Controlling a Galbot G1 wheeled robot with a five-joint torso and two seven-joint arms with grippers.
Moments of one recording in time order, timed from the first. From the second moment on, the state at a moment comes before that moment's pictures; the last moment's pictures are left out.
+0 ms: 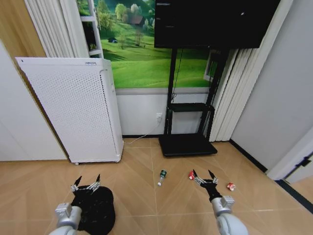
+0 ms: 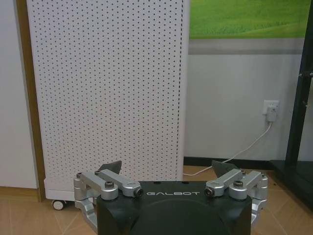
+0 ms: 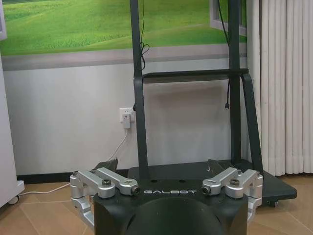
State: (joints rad) left arm 1.65 -1.45 -0.86 -2.07 -0.26 0.13 0.11; right arm -1.48 1.40 0.74 1.78 0.28 0.10 -0.18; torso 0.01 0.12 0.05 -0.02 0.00
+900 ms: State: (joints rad) left arm 1.77 -1.41 -0.91 -2.12 -0.41 0.30 -0.03; right arm -1.50 1.41 0.78 1.71 0.26 0.15 -0.17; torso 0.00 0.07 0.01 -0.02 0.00
